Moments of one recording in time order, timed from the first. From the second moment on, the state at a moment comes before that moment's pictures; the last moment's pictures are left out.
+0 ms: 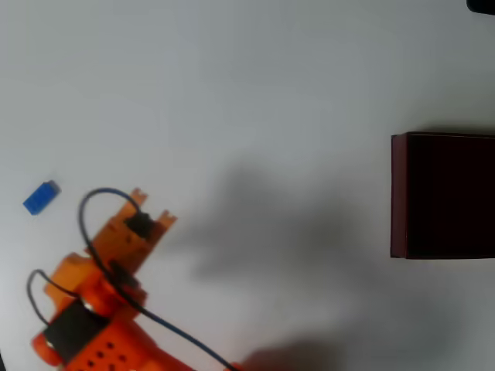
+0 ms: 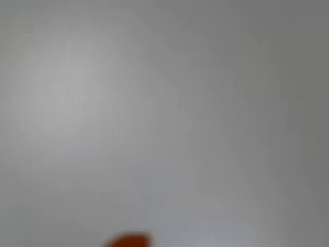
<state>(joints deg) -46.1 106.4 108.6 83.2 167.1</state>
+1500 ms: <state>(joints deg) -48.0 47.1 25.8 101.0 170.6</state>
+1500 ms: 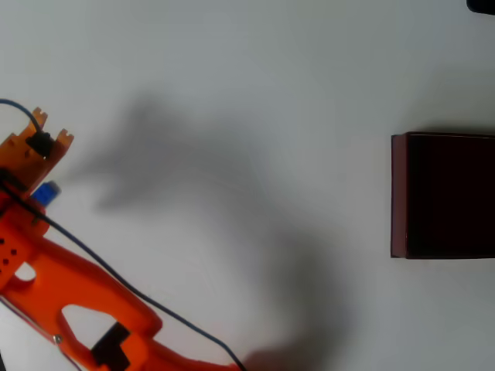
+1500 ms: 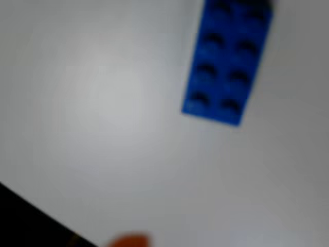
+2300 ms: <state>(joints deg) -47.5 31.4 11.1 101.6 173.4</state>
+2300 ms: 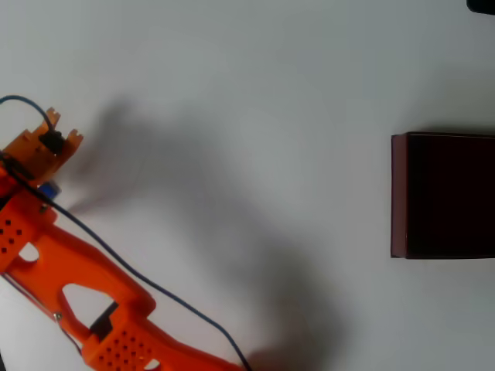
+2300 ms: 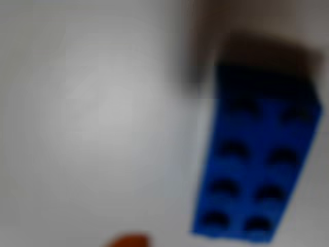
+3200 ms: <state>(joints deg) -46.8 13.1 -11.9 101.6 168.6</state>
